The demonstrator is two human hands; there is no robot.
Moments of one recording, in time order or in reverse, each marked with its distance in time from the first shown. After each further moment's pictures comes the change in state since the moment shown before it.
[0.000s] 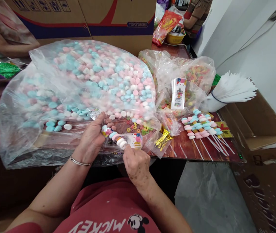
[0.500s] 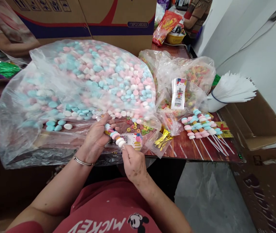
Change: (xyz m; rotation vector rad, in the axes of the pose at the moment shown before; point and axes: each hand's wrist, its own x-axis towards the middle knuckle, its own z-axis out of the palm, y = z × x) left_hand -0.004 -0.007 0.009 0.001 0.057 -0.040; right_hand 0.006 -0.010 -0.003 0.716 -0.261 0.523
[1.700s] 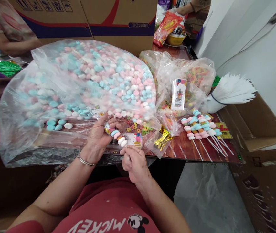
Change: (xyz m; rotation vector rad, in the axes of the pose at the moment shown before) left_hand -0.001 -0.001 -0.002 -0.233 -0.208 -0.127; right_hand 0.003 -0.011 0.003 1.016 -0.113 0.524
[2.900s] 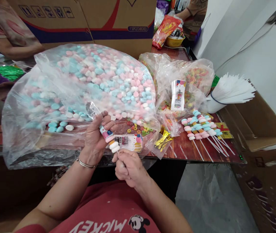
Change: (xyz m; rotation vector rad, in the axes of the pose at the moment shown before) left_hand -0.016 0.003 0.001 0.091 -0.238 0.187; right_hand -0.004 0.008 -0.001 -0.027 -0.312 0.074
